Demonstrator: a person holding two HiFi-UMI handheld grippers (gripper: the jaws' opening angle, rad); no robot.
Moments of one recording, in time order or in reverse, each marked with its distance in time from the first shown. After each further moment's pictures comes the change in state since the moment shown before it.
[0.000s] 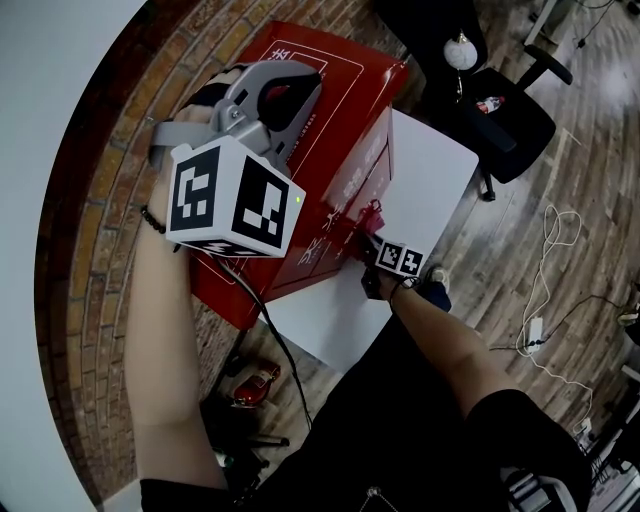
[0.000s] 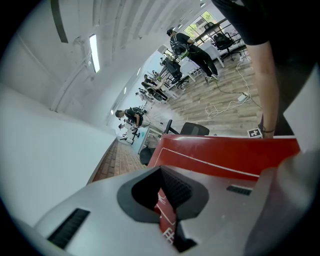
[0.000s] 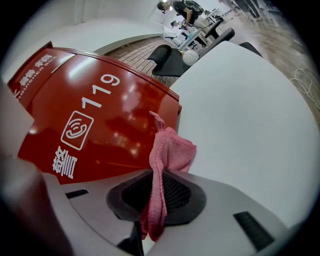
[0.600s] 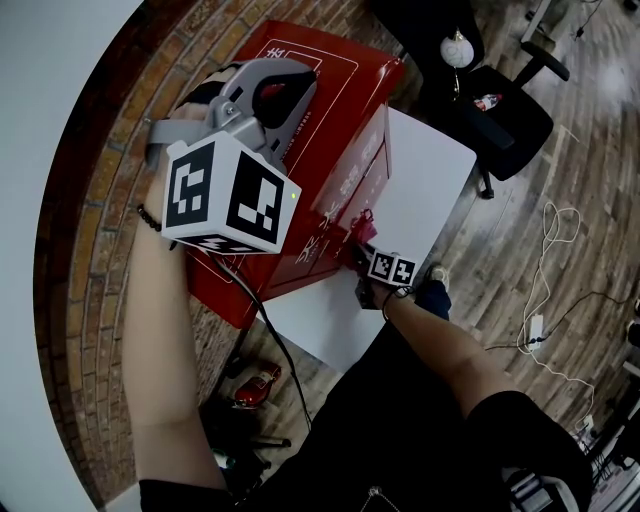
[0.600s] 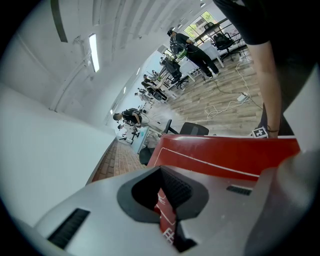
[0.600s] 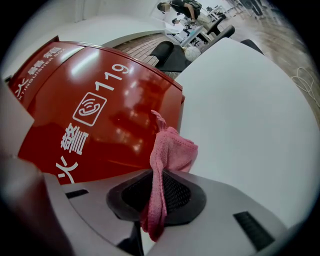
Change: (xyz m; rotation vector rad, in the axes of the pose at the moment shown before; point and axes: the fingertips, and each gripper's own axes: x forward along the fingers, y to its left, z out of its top) left arm 0.001 -0.001 -0.001 0.000 0.003 -0.008; right arm -0.006 0.011 -0.034 -0.005 0.036 0.015
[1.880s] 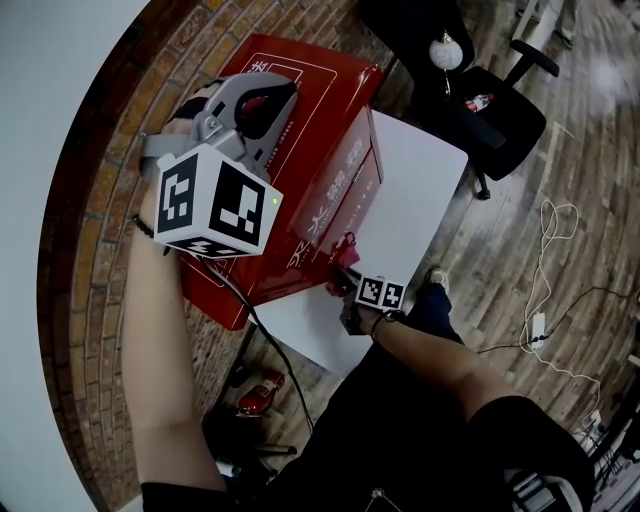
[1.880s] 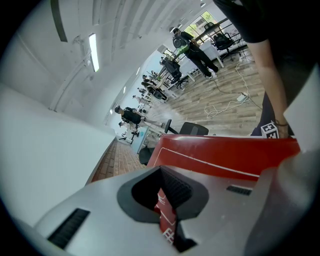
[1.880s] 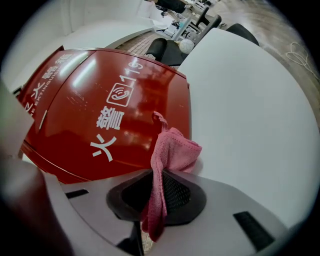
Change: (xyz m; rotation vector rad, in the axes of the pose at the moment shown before) left arm 0.000 0.000 -0.001 -0.001 0.002 -0.004; right arm -0.023 0.046 -0.049 0.120 0.034 0.103
